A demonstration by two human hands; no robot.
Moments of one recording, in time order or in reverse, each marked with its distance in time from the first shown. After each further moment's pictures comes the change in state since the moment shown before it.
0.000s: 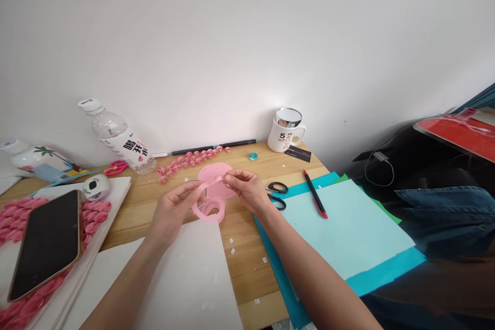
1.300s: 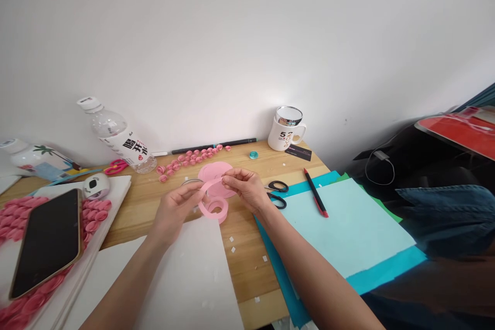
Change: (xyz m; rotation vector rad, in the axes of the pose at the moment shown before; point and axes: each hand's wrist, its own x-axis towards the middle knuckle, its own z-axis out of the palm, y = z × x) left_hand -0.001 0.002 0.003 -0.013 -0.015 -0.048; right_hand 0.000 0.001 -0.001 -0.023 -0.031 0.015
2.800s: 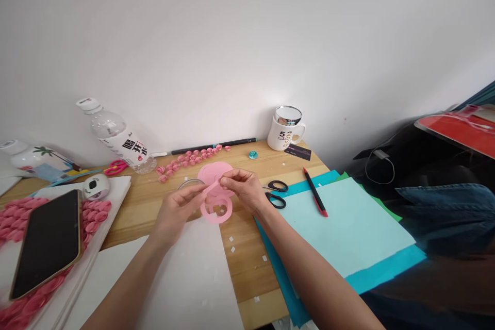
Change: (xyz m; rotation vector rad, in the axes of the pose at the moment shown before) left_hand 0.001 -0.007 0.000 -0.013 -0.066 0.009; right_hand -0.001 0.003 0.002 -0.055 -0.068 -0.087
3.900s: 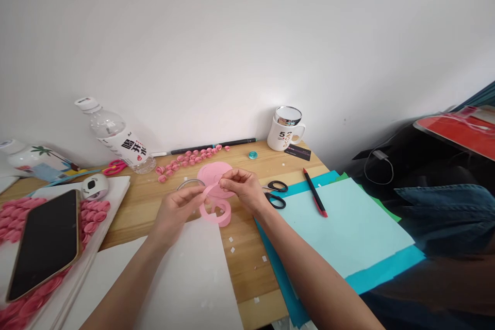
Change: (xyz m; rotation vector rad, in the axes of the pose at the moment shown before) left_hand -0.001 0.003 0.001 0.012 0.016 0.007; right_hand -0.001 0.000 0.000 -0.030 0.007 0.013
